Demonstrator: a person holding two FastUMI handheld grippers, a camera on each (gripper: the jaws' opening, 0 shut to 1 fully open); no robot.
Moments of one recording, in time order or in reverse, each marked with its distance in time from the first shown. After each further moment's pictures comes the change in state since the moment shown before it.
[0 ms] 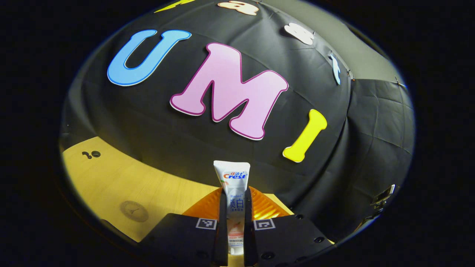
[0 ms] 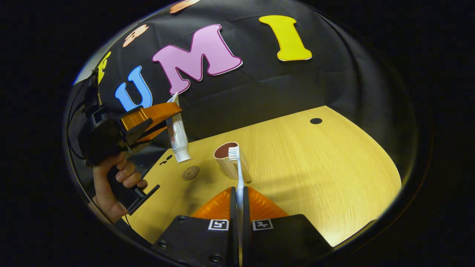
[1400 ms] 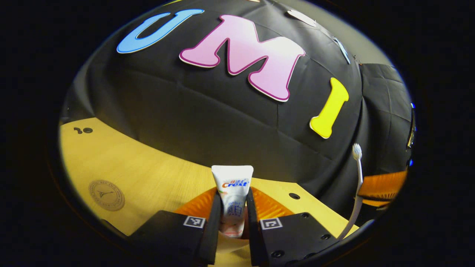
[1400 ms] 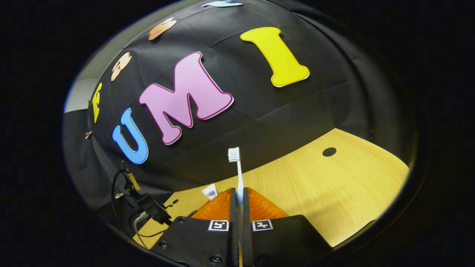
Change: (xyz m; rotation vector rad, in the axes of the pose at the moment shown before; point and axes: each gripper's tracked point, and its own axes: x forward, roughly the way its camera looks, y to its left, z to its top) left arm 0.078 0.062 -0.130 0.040 0.046 0.084; right arm 0.082 -0.011 0.121 0.153 -0.303 0.088
